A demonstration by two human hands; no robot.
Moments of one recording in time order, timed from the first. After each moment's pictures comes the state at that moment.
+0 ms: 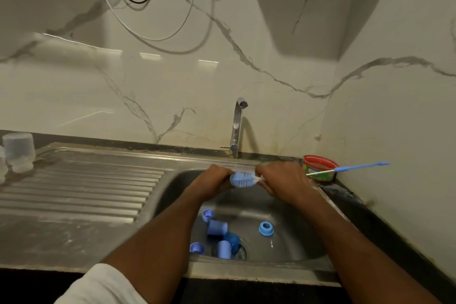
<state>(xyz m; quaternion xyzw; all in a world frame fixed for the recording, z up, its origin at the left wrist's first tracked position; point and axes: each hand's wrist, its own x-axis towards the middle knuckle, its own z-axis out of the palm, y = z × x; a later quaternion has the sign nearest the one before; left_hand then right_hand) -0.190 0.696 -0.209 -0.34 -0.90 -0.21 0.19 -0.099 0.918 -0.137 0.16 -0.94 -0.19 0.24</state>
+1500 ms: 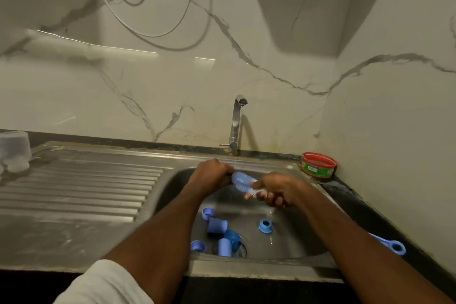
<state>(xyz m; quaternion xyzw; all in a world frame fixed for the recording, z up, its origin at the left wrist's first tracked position) -0.192 0.696 -0.201 -0.33 -0.90 -0.08 0.29 -0.101 0.894 -0.141 -0.15 -0.86 0.47 -0.17</state>
